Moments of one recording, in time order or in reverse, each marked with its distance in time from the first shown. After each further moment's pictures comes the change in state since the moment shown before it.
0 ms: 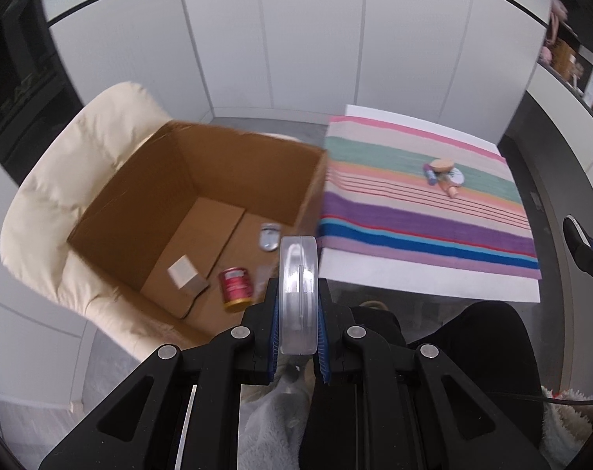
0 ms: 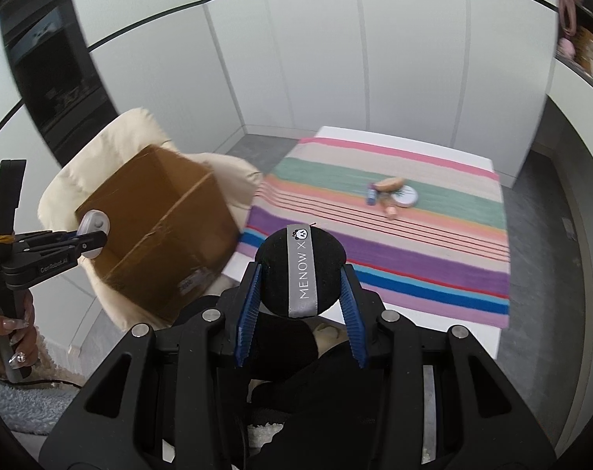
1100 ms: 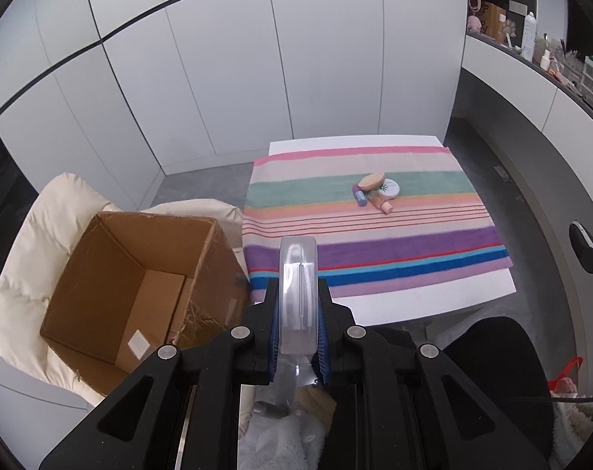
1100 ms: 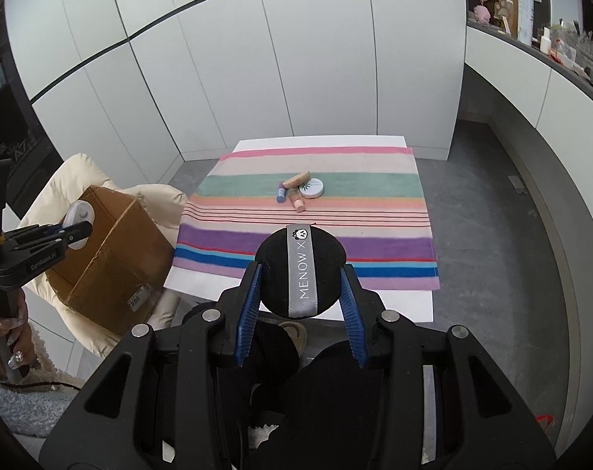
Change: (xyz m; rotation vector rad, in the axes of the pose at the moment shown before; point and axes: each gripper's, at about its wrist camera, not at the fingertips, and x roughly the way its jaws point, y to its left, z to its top) left arm -0.013 -0.127 0.032 0.239 -0.116 -0.080; right arm -0.070 -0.105 -0.039 0.212 -0.055 -0.180
